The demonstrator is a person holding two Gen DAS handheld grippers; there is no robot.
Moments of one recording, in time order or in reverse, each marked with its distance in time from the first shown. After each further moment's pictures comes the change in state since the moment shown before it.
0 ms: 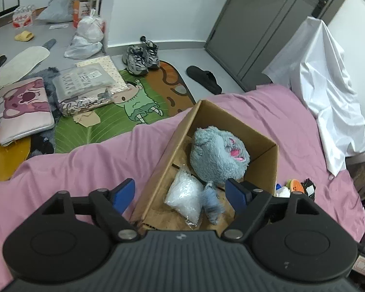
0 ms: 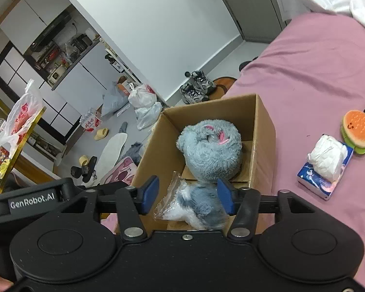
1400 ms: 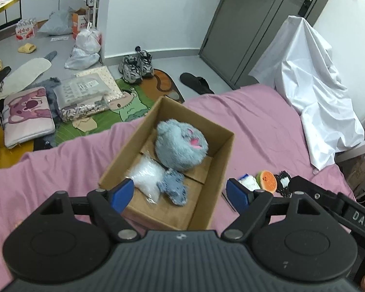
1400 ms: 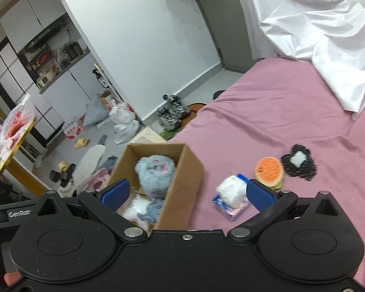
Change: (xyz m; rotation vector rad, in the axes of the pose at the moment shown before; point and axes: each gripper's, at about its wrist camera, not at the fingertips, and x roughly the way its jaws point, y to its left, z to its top) left arm -0.042 -0.076 -0.034 0.028 -0.034 0.019; right arm -0.091 -0.054 0.031 -0.084 -0.075 -0.139
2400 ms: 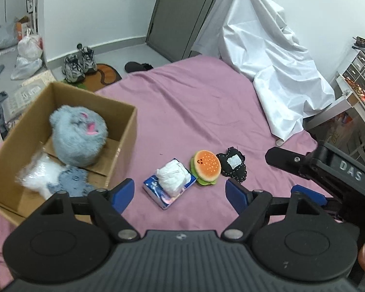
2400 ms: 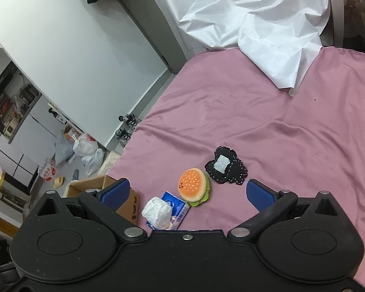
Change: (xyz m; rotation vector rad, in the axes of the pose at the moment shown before) left arm 0.078 -0.114 -0.030 0.155 0.044 -0.149; right arm 0.009 -0.117 0.007 0.268 -0.024 -0.098
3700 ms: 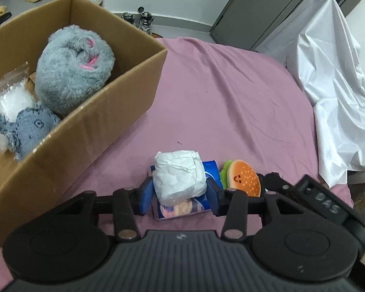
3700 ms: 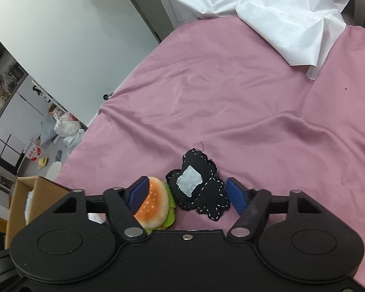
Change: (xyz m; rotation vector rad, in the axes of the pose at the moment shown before) left arm 0.102 0.006 -0.012 -0.379 0.002 0.147; right arm 0.113 -0.040 0.012 -0.063 0.086 -0.028
